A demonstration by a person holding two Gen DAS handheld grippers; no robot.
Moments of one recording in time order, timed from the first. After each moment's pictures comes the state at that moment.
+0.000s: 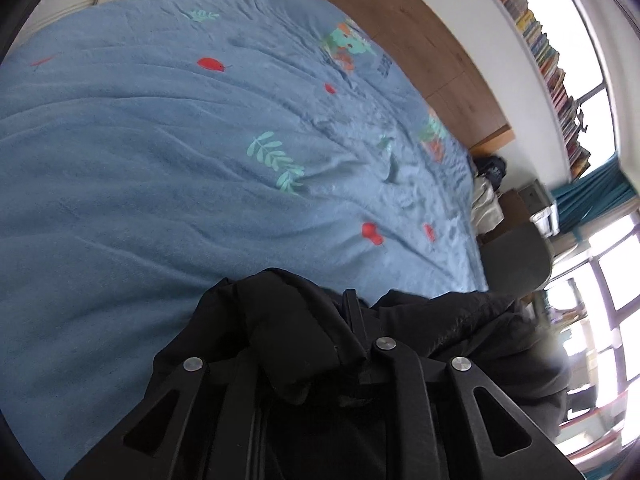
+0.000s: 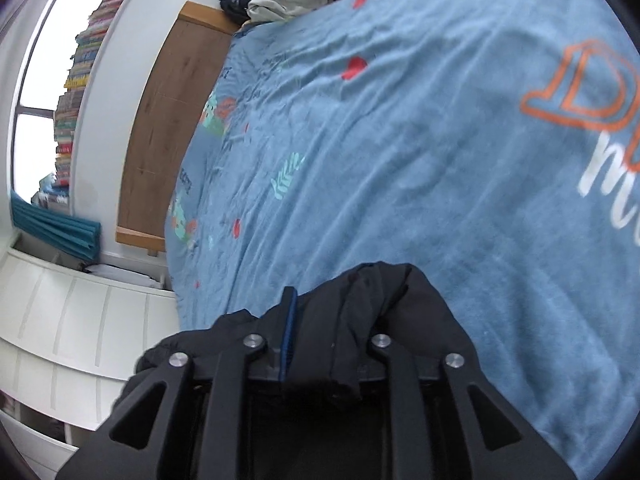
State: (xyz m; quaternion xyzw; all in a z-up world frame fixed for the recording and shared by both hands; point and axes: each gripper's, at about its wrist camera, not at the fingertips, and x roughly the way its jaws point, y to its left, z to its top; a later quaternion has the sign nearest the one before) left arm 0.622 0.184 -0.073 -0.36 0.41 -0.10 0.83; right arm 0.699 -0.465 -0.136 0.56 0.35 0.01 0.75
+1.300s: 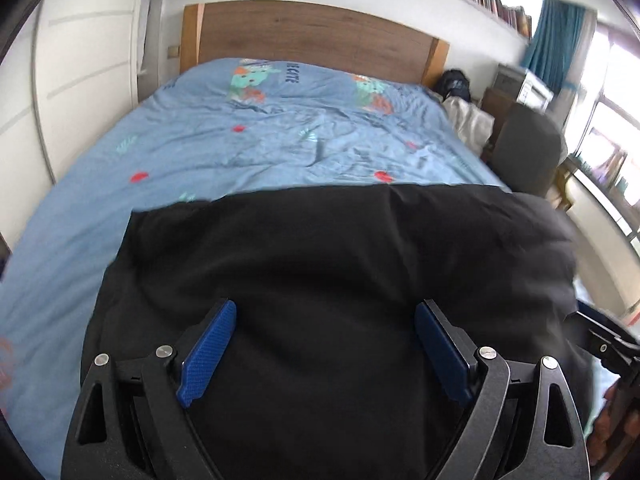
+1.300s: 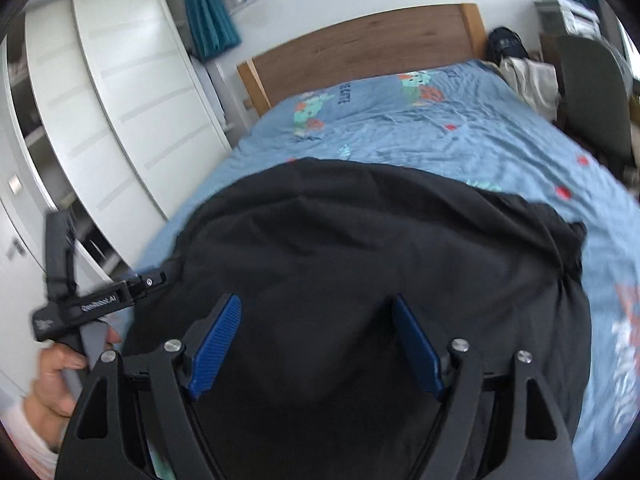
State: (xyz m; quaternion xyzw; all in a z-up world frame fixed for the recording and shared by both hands) left arm 0.579 0.003 -0.007 -0.04 0.38 -0.08 0.92; right arm 0.626 -0.228 -0.006 0.11 0.34 0.18 0.91
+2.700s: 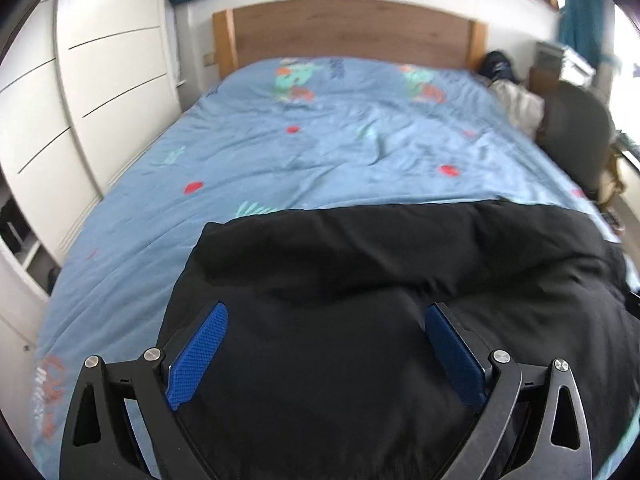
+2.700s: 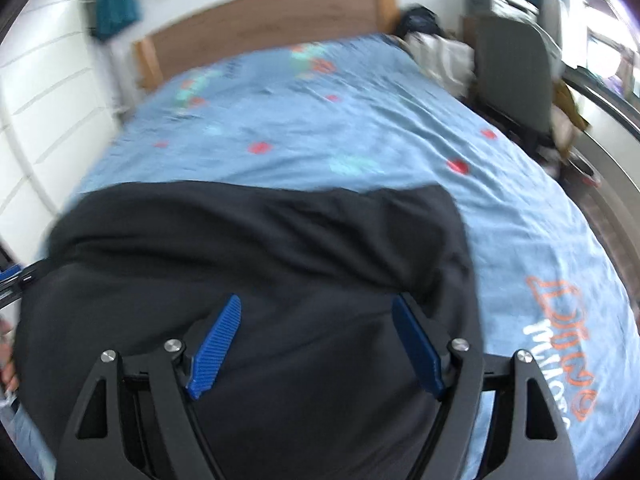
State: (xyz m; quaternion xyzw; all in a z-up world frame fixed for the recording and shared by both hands) left arm 0.580 0.030 -0.008 0.01 0.39 -0.01 0.92; right arm 0.650 -0.293 -0.026 0.08 0.37 0.05 0.92
